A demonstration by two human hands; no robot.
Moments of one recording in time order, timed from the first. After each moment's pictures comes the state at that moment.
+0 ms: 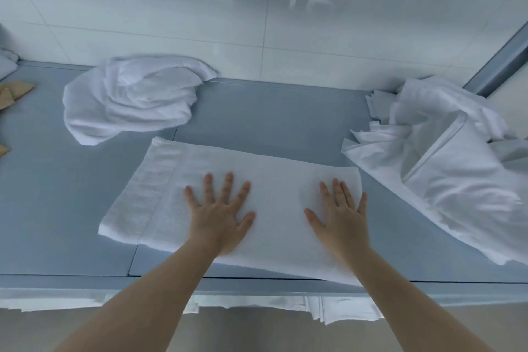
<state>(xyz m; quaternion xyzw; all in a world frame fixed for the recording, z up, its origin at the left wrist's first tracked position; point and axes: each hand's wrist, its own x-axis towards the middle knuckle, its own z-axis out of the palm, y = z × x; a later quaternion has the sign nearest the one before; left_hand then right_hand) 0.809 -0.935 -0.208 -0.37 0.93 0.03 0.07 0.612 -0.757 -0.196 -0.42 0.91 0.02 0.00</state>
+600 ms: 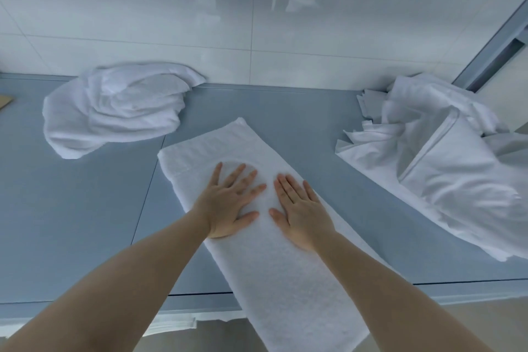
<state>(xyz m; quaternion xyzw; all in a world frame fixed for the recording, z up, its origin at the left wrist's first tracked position) 0.769 -0.984 -0.202 -0.10 0.99 -0.07 0.07 0.622 -0.816 -0.204 -0.57 0.82 0.02 0.07</state>
